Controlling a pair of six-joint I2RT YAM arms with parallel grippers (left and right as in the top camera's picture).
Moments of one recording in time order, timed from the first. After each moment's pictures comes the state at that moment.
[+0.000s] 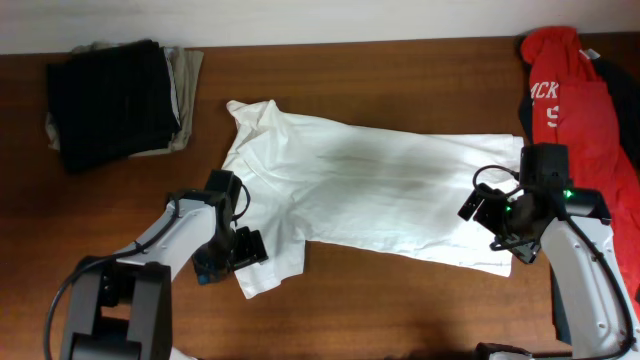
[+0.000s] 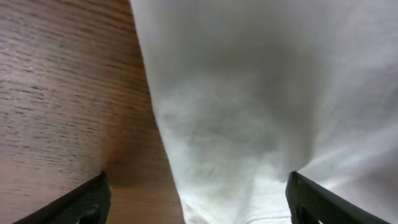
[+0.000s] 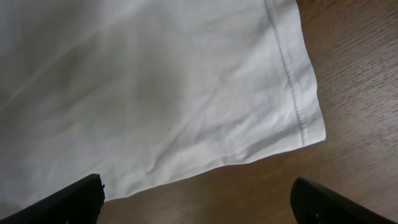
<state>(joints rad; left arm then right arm) -0.19 1.70 0.88 -0.90 0.11 -0.50 -0.18 1.31 0.97 -1.02 -0.10 0.51</state>
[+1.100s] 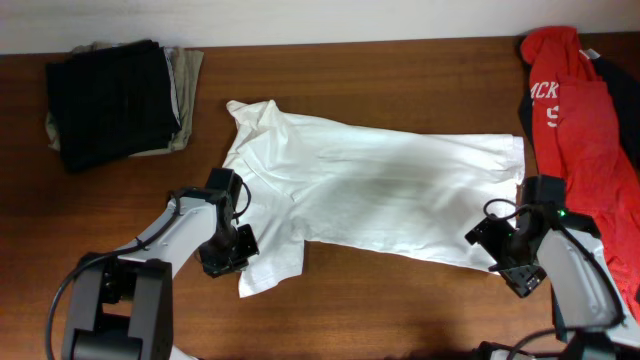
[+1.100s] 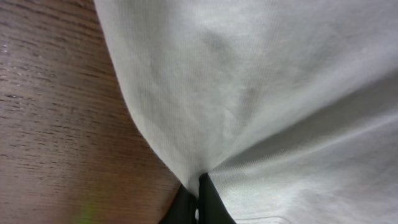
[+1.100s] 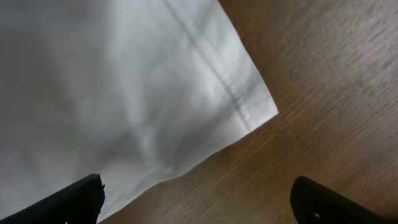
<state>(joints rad) -0.19 1.71 0.89 -0.88 0.14 -0.52 -0.29 1.37 0.75 -0.91 -0.04 0.66</state>
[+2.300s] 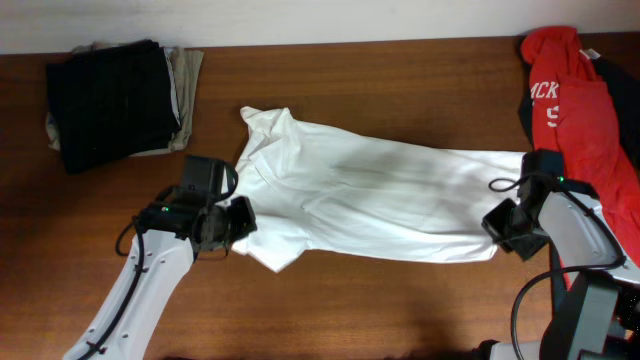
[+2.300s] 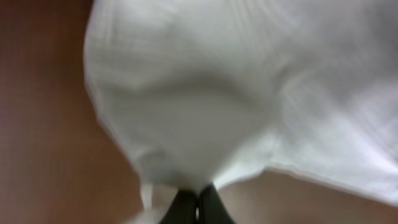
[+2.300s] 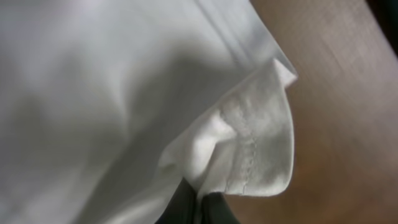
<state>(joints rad) -0.19 1.36 0.91 -0.76 0.20 -0.51 -0.29 1.57 0.92 -0.88 0.02 0.66</state>
